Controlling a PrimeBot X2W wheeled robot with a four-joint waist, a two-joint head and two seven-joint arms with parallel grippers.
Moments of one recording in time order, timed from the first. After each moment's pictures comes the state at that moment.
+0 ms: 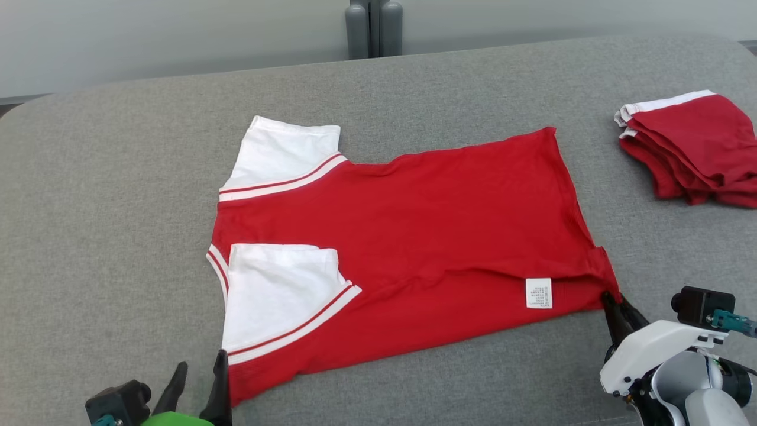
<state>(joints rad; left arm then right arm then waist) 0.19 0.12 -0.10 0.00 -0.54 0.05 0.09 -0.05 -0.05 -0.14 0.21 0.33 0.13 0.21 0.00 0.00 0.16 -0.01</state>
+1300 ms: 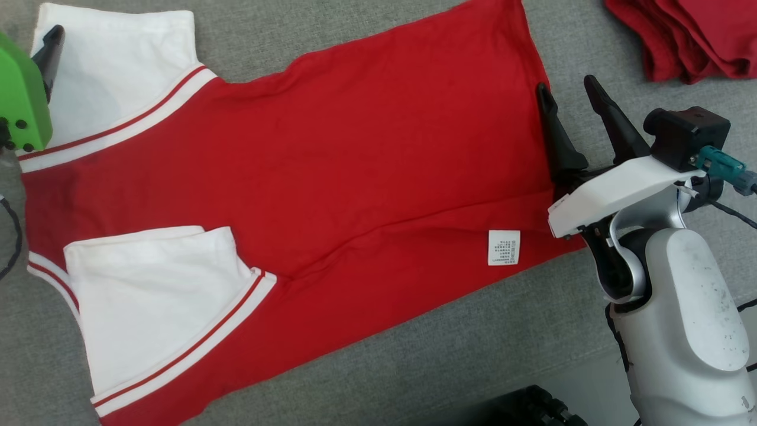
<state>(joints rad) -0.88 0.55 -0.23 0.29 -0.49 -0.12 0.67 -0.46 -0.05 0.05 0.07 0.27 0.13 0.10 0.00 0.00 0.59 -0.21</state>
